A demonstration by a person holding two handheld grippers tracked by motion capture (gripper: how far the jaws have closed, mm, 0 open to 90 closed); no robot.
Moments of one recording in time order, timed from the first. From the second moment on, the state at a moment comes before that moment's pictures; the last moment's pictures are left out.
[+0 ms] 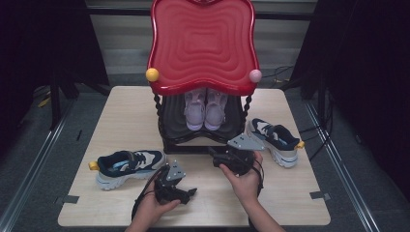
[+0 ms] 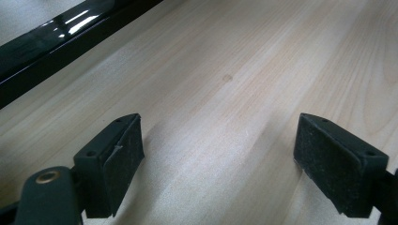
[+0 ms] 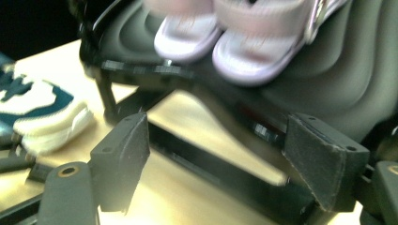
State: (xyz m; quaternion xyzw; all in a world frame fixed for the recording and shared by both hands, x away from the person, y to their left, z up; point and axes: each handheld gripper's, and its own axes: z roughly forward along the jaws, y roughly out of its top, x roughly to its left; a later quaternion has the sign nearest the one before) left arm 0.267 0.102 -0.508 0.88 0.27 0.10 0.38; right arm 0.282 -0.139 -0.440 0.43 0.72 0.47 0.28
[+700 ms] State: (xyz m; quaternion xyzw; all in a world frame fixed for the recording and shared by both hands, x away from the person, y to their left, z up) left arm 0.267 0.102 -0.508 0.88 0.27 0.10 0.38; right arm 0.263 -0.173 -0.483 0.40 0.78 0.44 0.18
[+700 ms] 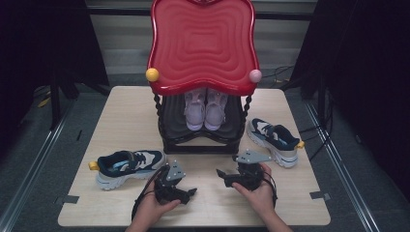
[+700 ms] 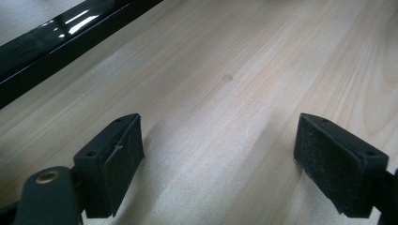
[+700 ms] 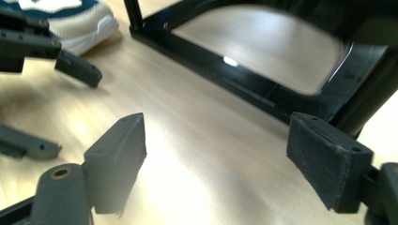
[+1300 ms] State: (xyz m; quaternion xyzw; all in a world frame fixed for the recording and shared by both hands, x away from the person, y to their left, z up) left arm 0.267 0.102 -0.508 0.88 0.27 0.10 0.38; right arm 0.252 -0.198 -0.502 0.38 0.81 0.41 0.15
